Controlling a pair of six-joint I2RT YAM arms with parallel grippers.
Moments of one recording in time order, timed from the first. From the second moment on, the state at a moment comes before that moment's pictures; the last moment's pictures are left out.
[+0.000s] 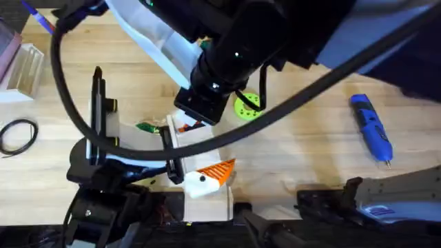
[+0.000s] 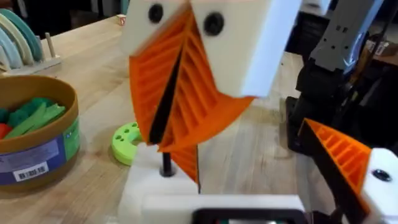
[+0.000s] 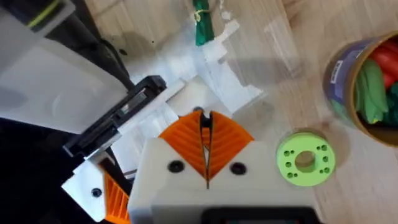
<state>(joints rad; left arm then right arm) -0.18 0.01 0.01 -0.11 1.09 -0.06 1.01 1.68 1.69 -1.15 -0.14 -0.13</state>
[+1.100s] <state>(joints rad) -0.18 0.01 0.01 -0.10 1.09 -0.04 0.98 1.70 1.71 -1.14 -0.16 -0.14</state>
